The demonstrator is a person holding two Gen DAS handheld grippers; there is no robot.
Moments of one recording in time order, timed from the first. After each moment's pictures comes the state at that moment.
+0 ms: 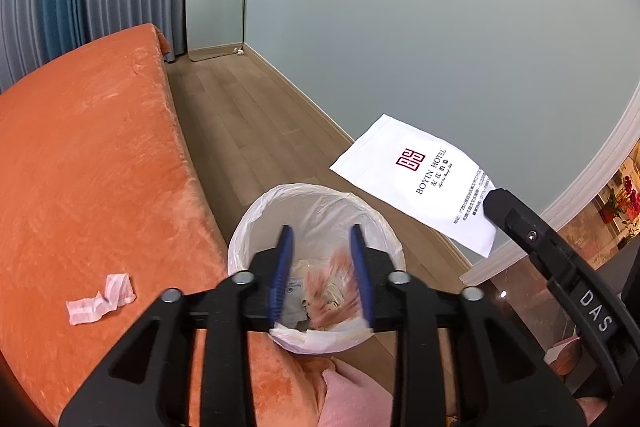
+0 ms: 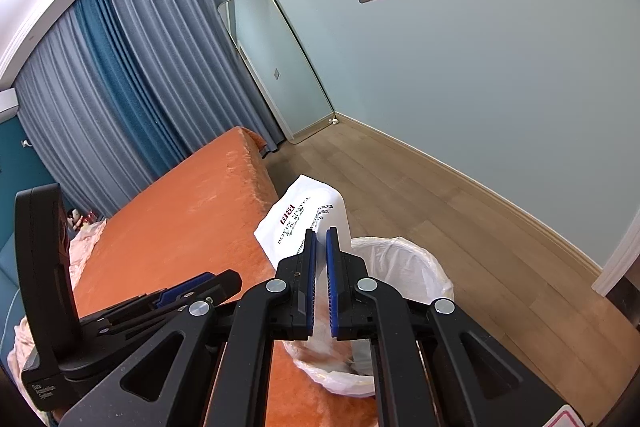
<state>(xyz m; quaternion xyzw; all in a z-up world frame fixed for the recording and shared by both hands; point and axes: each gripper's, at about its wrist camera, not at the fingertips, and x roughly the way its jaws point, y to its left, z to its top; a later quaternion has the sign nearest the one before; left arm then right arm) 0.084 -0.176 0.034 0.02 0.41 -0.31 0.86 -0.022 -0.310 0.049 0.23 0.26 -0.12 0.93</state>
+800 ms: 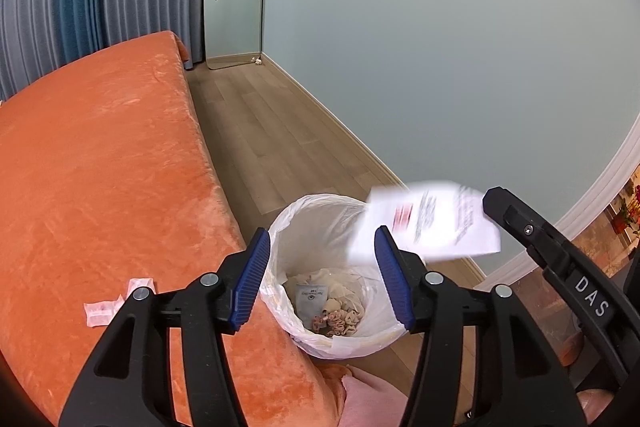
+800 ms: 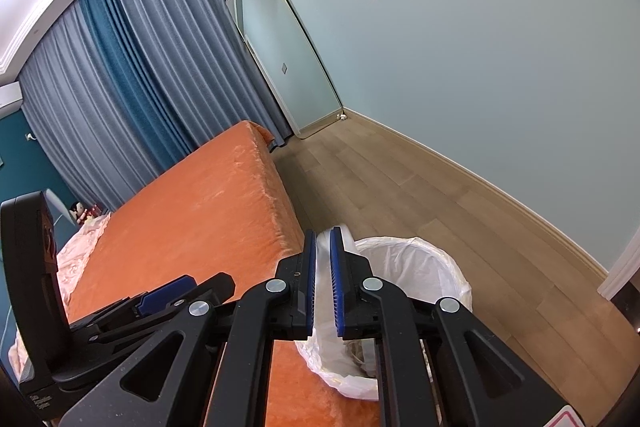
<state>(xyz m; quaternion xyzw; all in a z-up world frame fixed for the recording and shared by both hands) 0.091 -0.155 0.040 0.02 0.39 -0.28 0.88 -0.005 -0.298 0.052 0.23 0.27 -0.10 0.93</state>
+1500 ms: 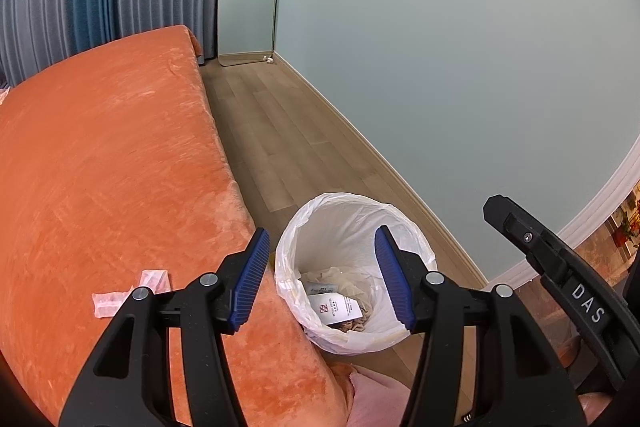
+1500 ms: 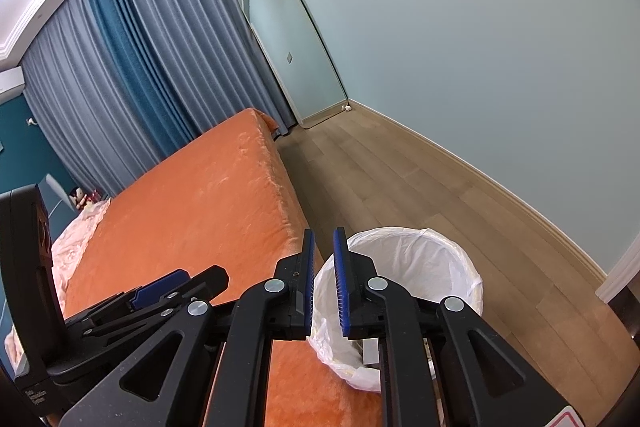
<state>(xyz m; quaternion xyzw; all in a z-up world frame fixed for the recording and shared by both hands) 0.093 -0.128 0.040 0.00 0.40 -0.27 0.88 0.013 -0.277 0.057 0.21 0.29 -0.09 0.93</state>
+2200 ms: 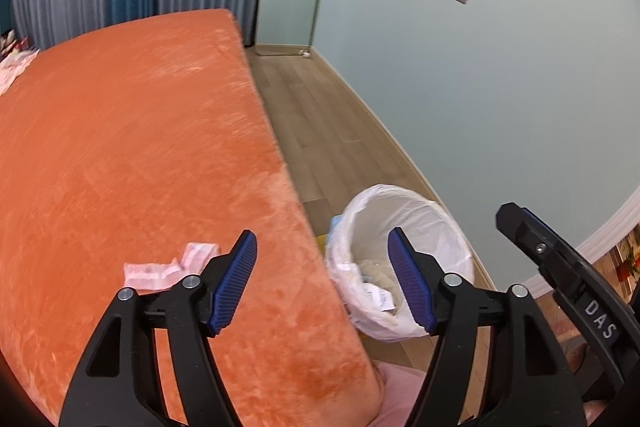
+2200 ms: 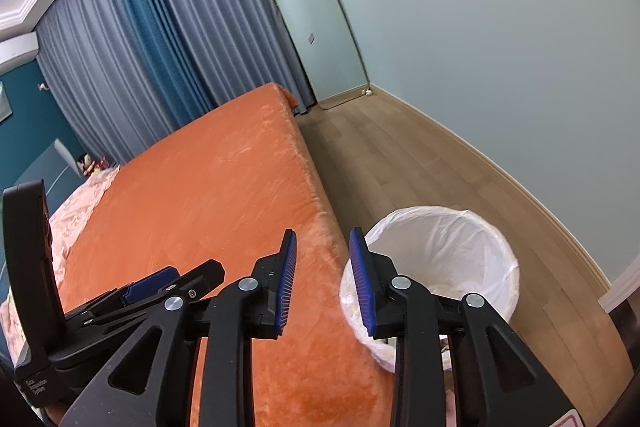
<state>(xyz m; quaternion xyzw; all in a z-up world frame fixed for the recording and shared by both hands) 0.104 -0.049 0.019 -0.04 0.41 -0.21 0.89 0.040 -0.221 0.043 0.18 0.32 -0.05 0.93</state>
